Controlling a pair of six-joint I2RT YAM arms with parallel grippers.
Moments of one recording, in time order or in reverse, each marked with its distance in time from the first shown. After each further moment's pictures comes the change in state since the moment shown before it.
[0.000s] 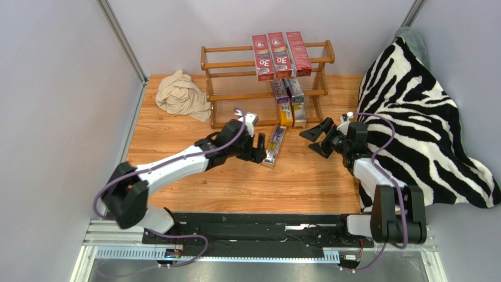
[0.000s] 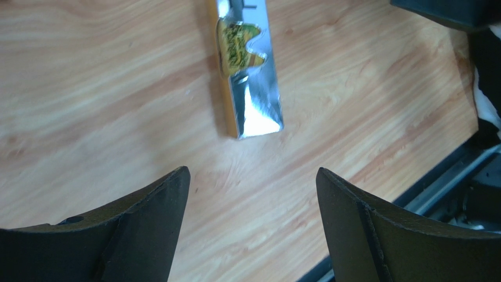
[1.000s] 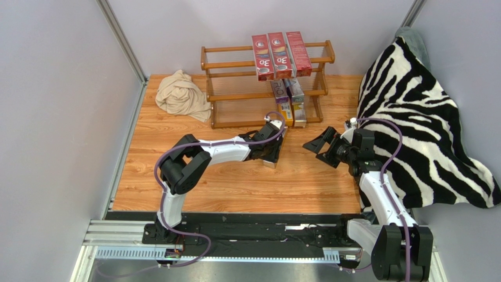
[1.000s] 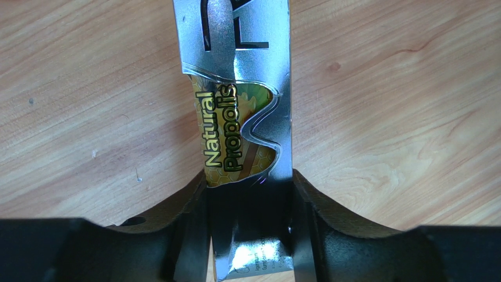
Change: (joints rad) left arm -0.090 0.586 0.368 -0.018 -0.136 -0.036; right arm 0.000 -0.312 0.003 -0.426 0.078 -0.209
